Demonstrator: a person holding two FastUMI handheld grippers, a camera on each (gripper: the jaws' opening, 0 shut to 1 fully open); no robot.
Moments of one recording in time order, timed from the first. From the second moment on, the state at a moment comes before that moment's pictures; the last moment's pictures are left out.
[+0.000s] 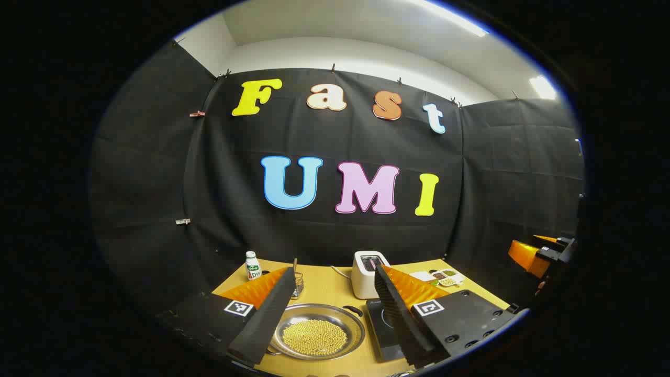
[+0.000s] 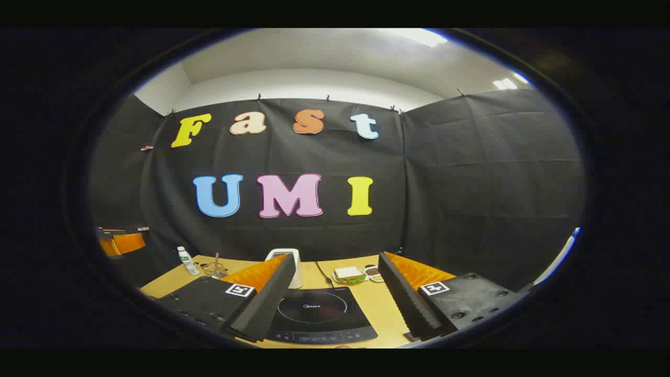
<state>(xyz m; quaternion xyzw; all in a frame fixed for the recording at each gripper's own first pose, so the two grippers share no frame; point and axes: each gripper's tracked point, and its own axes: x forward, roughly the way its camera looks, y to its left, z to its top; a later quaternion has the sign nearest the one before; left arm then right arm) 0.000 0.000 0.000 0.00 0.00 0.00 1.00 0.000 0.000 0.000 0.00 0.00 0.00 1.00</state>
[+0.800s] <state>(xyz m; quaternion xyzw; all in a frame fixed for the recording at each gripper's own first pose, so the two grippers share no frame) 0.005 0.001 -0.019 0.00 0.03 -0.01 1.00 0.019 0.004 -0.012 0.00 0.03 0.01 1.00</state>
